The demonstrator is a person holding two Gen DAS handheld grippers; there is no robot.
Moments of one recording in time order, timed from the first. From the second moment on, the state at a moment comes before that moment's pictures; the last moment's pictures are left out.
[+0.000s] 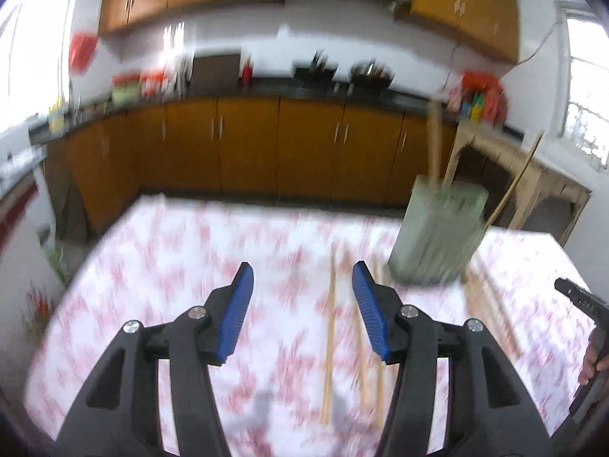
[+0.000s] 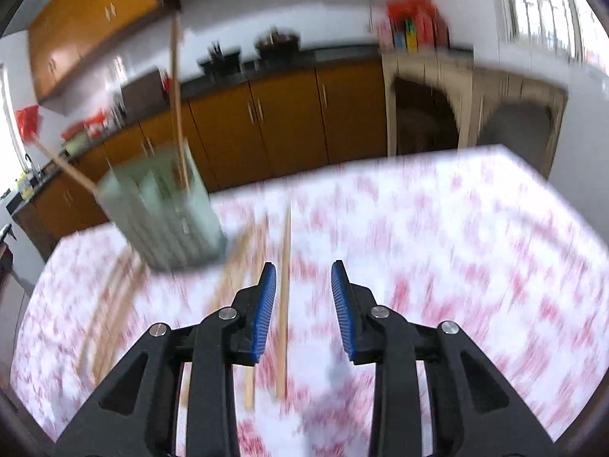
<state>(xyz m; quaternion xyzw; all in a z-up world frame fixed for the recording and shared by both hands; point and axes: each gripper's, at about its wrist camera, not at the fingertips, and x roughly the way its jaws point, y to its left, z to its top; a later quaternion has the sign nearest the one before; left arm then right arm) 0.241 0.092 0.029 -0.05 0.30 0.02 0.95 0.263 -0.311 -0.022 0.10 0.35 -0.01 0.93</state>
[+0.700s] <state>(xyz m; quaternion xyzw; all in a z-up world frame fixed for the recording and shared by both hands) 0.254 0.069 -0.063 -0.01 0.41 0.00 0.91 0.279 -0.276 -0.093 0.07 0.42 0.00 0.91</state>
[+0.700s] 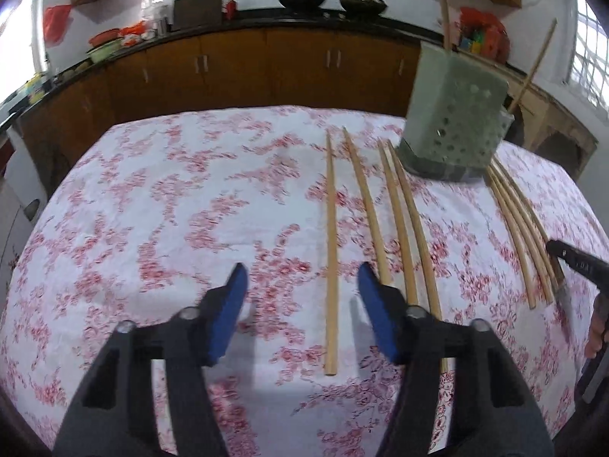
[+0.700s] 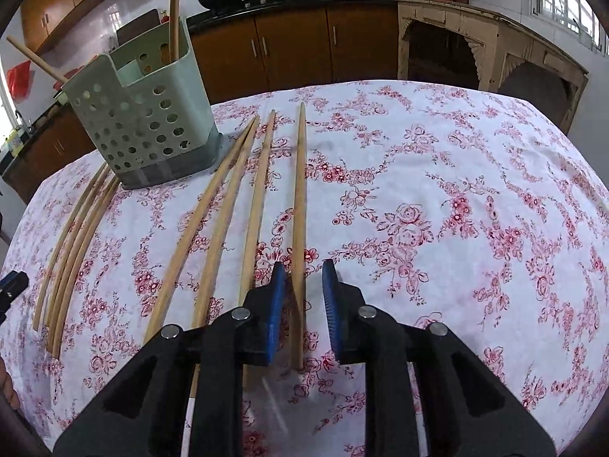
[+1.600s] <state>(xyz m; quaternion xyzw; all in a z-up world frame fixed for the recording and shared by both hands) 0.293 0.082 -0.086 -0.01 0.43 -0.01 0.90 0.289 -0.308 -0.095 0.09 0.41 -0.04 0.91</state>
